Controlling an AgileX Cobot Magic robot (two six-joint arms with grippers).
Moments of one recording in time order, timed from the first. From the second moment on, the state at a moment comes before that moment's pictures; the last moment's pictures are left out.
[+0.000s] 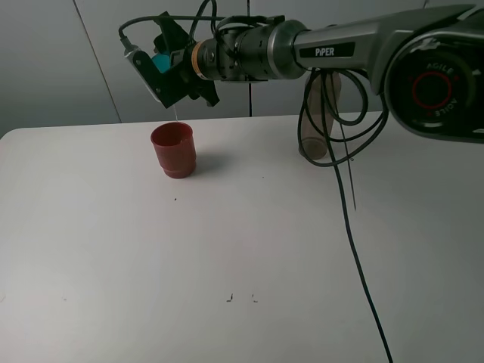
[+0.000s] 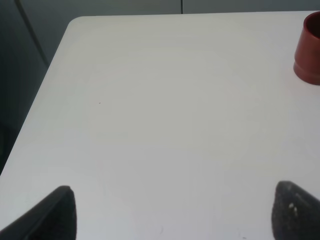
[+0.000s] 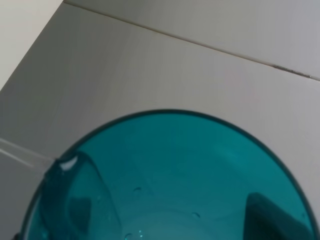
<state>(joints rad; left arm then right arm) 0.03 0.00 -0.51 0.09 1.09 -0.04 0.67 2.40 -1.94 -1.27 -0.01 -0.56</state>
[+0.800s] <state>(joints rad) 0.03 0.00 -0.51 0.09 1.09 -0.04 0.67 2.40 -1.94 -1.27 -0.01 0.12</state>
